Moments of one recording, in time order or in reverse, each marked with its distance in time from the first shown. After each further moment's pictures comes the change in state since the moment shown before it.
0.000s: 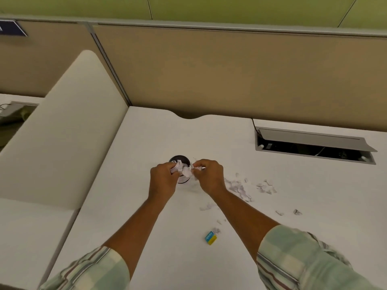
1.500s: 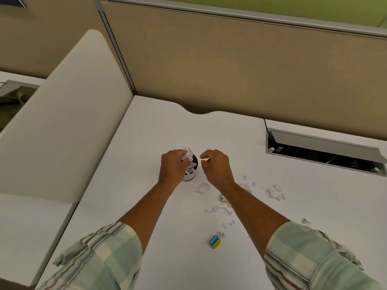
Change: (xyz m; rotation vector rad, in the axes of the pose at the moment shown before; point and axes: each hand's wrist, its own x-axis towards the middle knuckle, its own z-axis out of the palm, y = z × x) left_hand 0.052 -0.011 0.013 -0.086 -0.028 0.018; right_hand 0.045 -0.002 0.016 -0.270 -0.042 -0.139
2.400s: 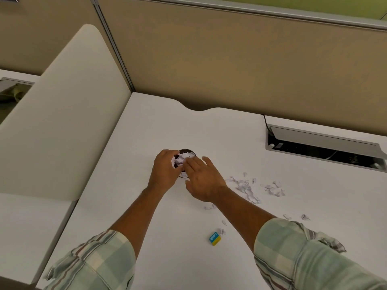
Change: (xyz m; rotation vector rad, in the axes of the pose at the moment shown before) left_hand -0.010 -0.039 -0.003 0.064 -0.045 0.029; right_hand -0.029 0.008 0.031 -0.723 -0.240 -0.571
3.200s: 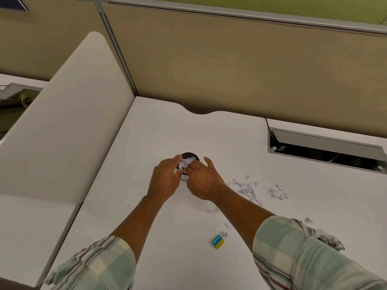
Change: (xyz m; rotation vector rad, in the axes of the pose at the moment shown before) left_hand -0.013 -0.022 -0.001 0.110 -0.058 0.071; right_hand 0.014 -0.005 -0.011 0.086 -0.133 0.015
